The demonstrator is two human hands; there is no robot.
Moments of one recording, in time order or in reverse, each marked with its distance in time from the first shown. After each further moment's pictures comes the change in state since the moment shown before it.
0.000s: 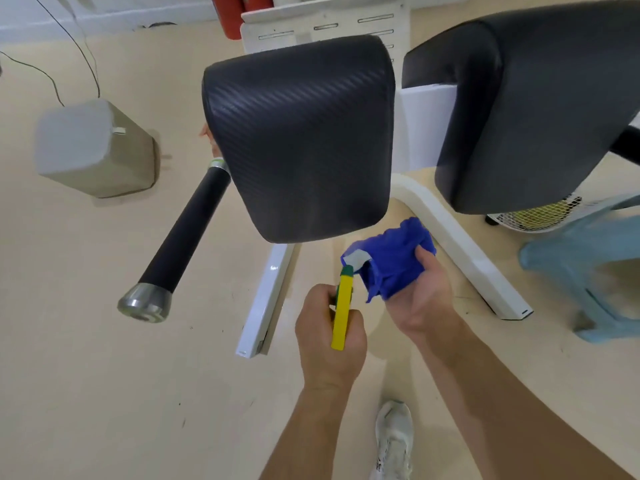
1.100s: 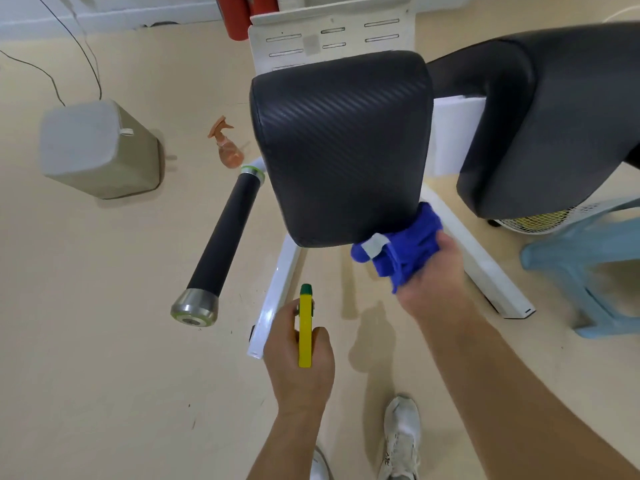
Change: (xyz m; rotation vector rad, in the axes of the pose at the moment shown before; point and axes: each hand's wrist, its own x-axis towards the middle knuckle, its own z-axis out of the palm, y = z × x) left_hand 0.001 -0.011 -0.074 -0.010 0.113 -0.113; right_hand -0.031 0.012 0.062 -0.002 0.095 -0.063
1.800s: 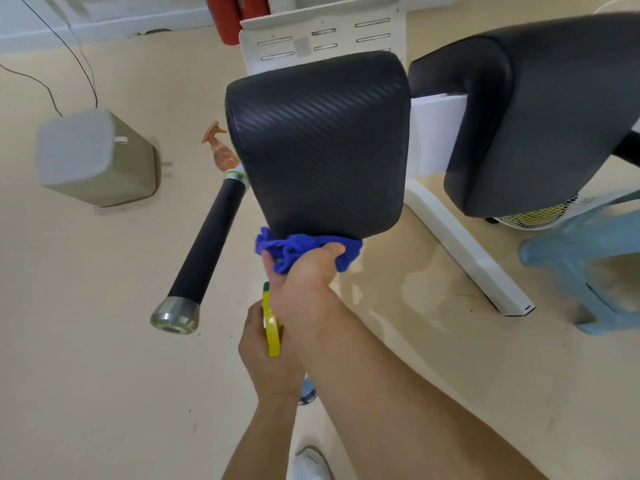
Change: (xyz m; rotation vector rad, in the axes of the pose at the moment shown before) left_hand 0.021 -0.012 -0.002 -0.069 0.072 -0.185; right_hand -0.027 0.099 0.085 0.133 0.158 0.290
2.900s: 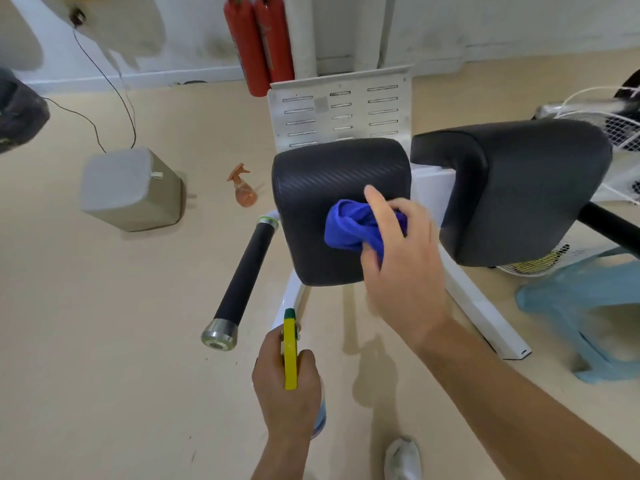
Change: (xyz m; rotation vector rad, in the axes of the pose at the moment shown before) left_hand -0.031 0.051 -0.020 0.073 0.018 0.151; right_hand -0.064 -0.116 -0.023 -1.788 -0.141 -1.849
